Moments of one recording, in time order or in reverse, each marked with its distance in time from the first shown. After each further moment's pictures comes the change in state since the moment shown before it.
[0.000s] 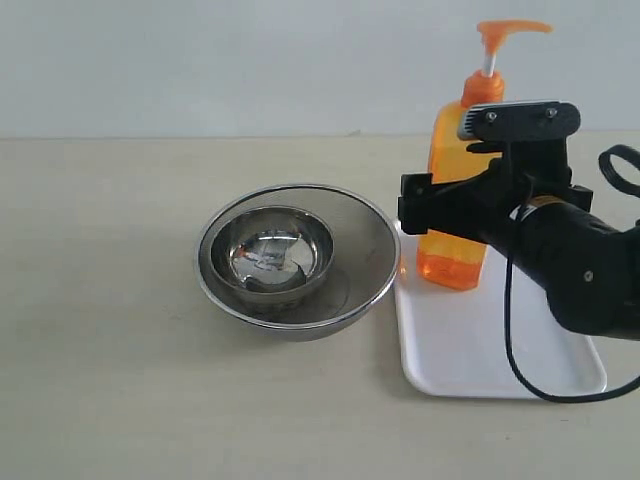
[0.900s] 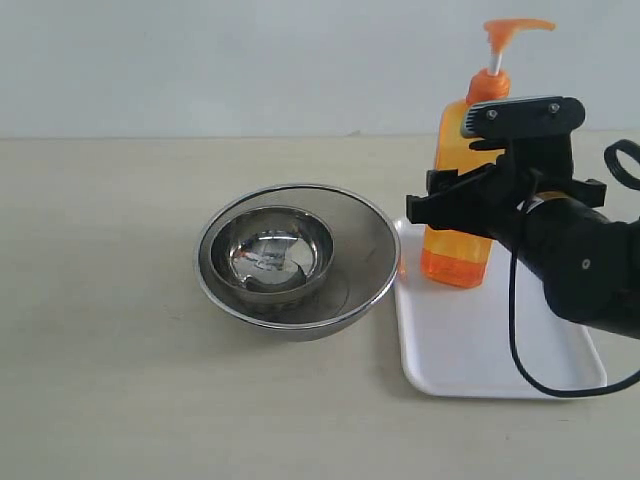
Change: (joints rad) left arm 0.000 0.000 0.000 0.000 0.000 0.000; right arm 0.000 -0.001 -0.010 0.119 -0.006 -0.152
